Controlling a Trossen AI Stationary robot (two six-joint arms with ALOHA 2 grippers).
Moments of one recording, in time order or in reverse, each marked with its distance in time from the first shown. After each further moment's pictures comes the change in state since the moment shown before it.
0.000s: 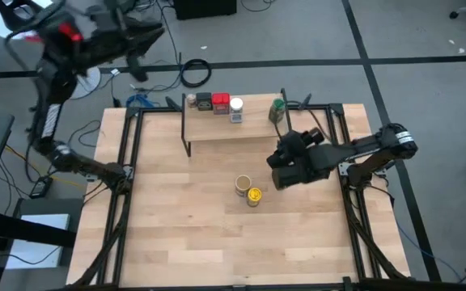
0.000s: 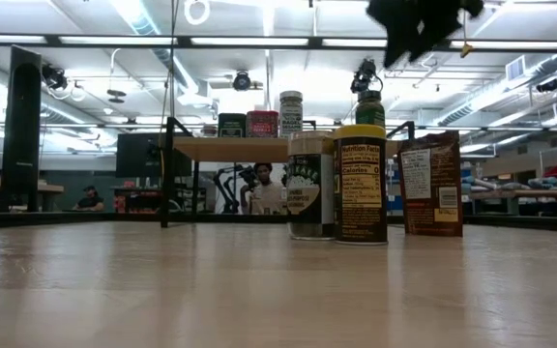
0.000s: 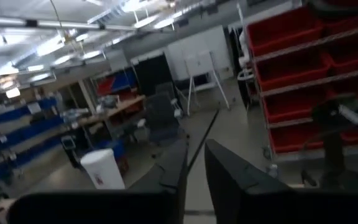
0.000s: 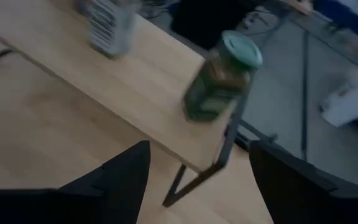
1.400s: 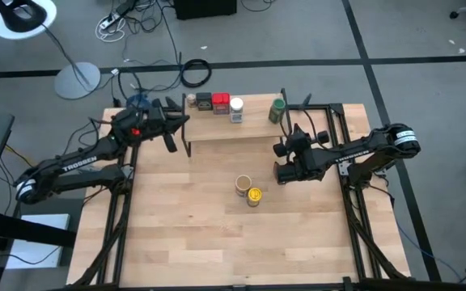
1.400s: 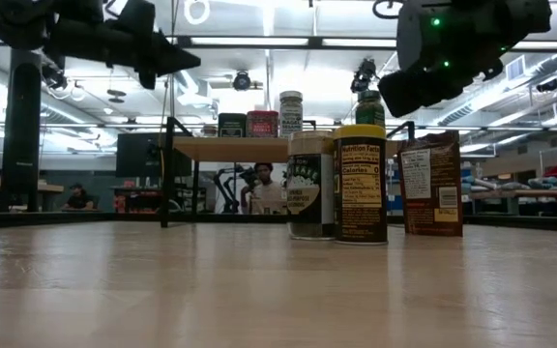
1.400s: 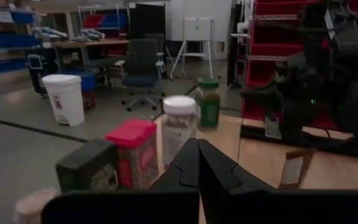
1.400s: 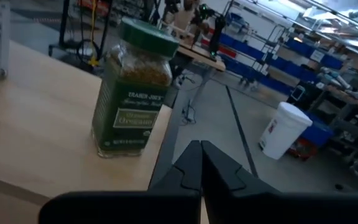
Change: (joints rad) left arm -0.176 -0.555 -1.673 1.000 -0.174 -0.272; right arm -0.143 -0.040 -0.480 0.319 0.419 0.179
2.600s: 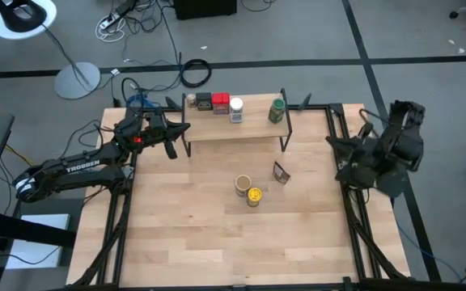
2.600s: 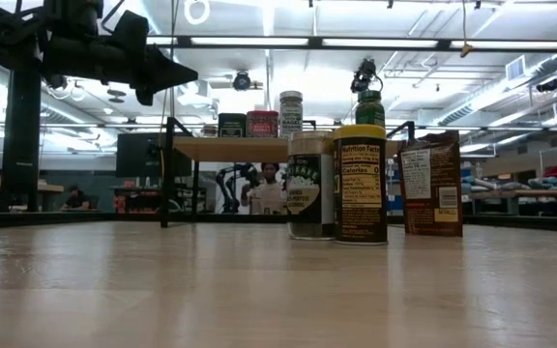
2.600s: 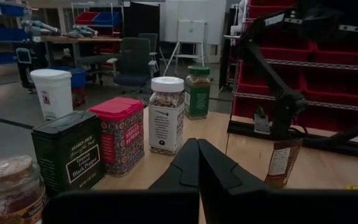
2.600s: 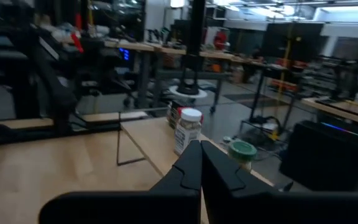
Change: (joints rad) left arm -0.032 0.000 -0.134 0.146 -0.003 -0.049; right arm 0.898 -0.821 0.000 -0.018 0.080 -0.569
